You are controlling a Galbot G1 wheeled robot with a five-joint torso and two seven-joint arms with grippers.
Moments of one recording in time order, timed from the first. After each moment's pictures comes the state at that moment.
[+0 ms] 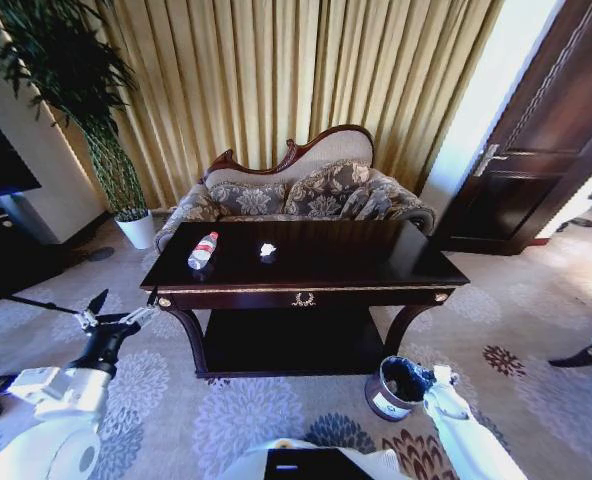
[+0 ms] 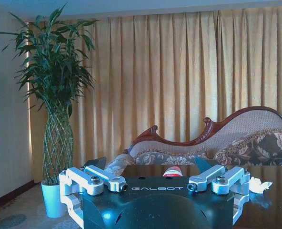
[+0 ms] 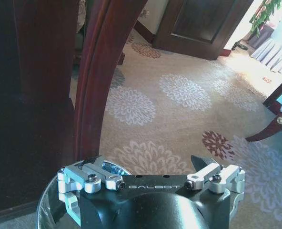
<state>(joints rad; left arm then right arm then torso) 1.79 -1.33 -1.01 -2.50 -0.48 0.26 -0.01 -1.24 1.11 0.59 1.12 0.38 -0.18 0.30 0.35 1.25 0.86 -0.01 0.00</state>
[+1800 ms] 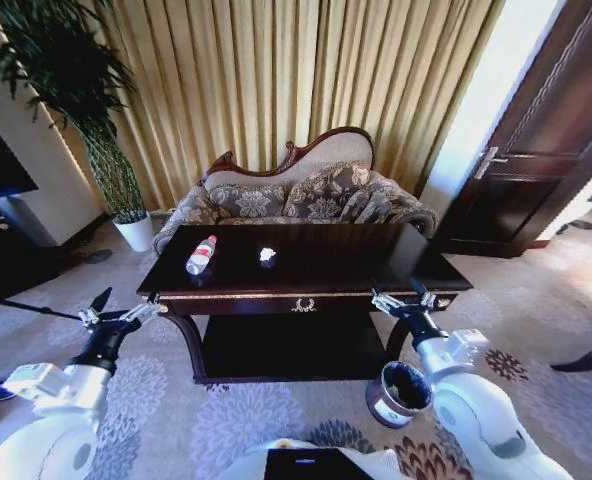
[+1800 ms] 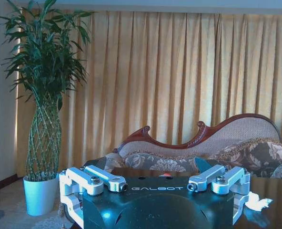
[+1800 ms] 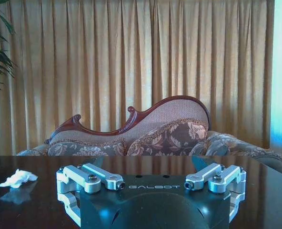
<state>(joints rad) 1.77 -1.31 -1.01 -2.50 -0.56 0.29 -0.01 -1.64 1.08 0.66 2.37 0.51 -0.22 0.22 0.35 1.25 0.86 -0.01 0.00</state>
